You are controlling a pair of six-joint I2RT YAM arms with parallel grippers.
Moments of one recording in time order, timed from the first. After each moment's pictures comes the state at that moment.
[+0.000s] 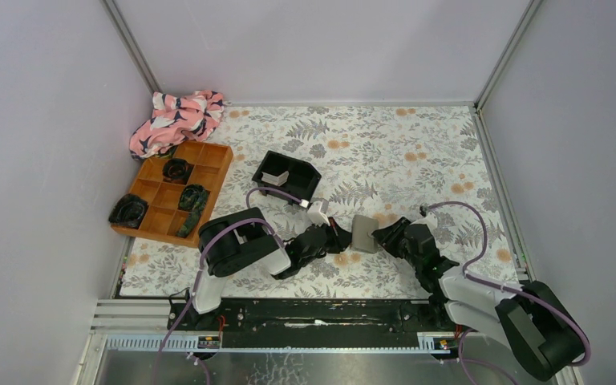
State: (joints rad) left arm -1.04 2.01 0.59 1.08 -0.23 -0.97; right arm 0.51 1.03 0.05 0.41 0.14 1.02
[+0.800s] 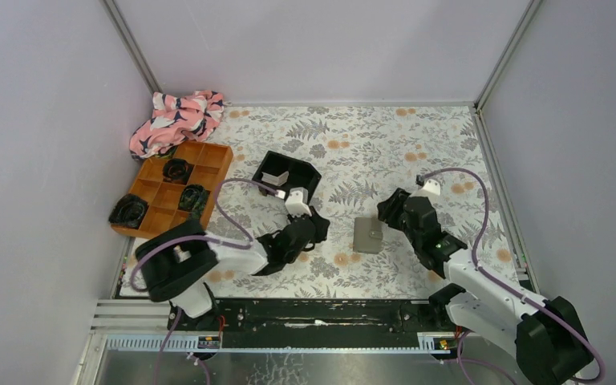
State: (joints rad) left arm -1.02 1.64 0.53 0.63 -0.48 -0.88; right arm 0.51 0.92 0.34 0.07 0.27 0.73
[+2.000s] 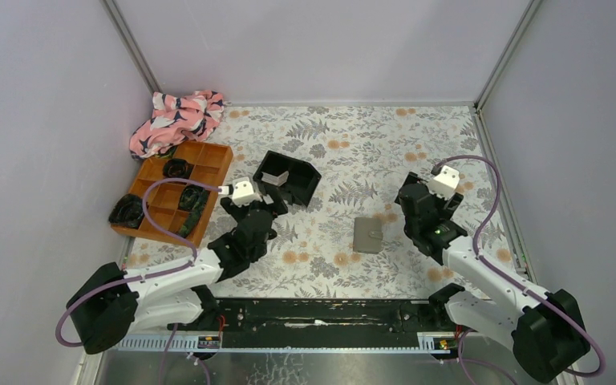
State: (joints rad) left arm -0.88 1.07 0.41 0.37 -0.97 -0.50; right arm 0.51 0.99 0.54 -0.17 0.87 0.58
